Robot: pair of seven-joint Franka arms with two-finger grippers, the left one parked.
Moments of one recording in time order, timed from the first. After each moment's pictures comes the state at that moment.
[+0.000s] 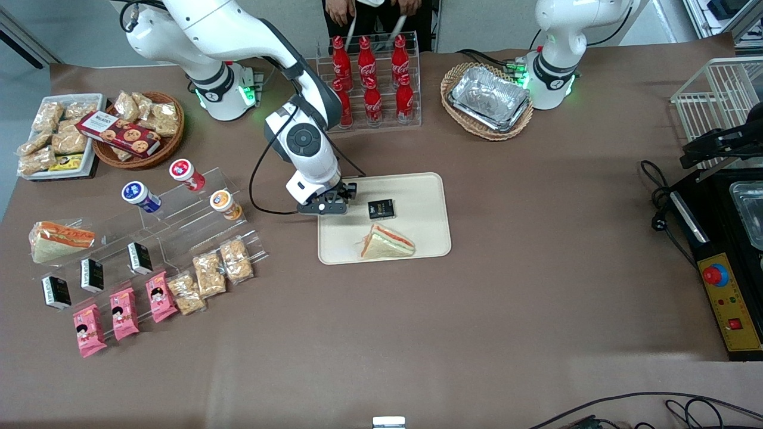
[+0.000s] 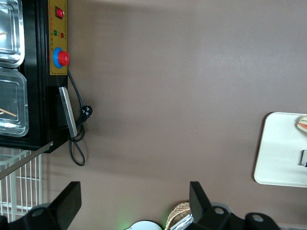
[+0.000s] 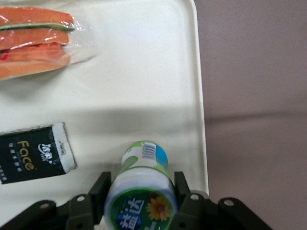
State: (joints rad) arm 0.72 0.35 0.01 -2.15 0.11 2.48 0.72
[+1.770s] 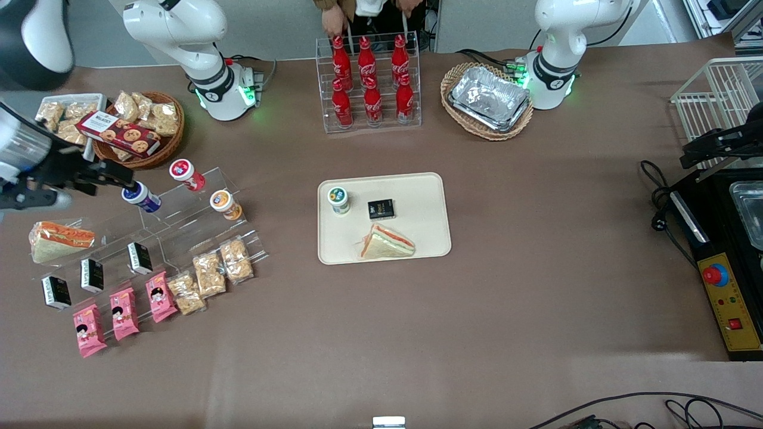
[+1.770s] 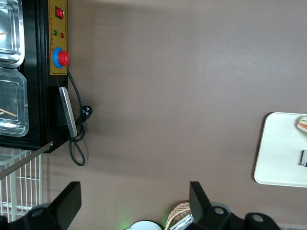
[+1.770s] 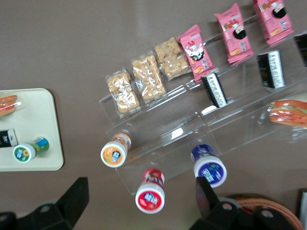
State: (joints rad) arm -0.02 -0.11 -0.04 -1.83 0.08 1.66 -0.04
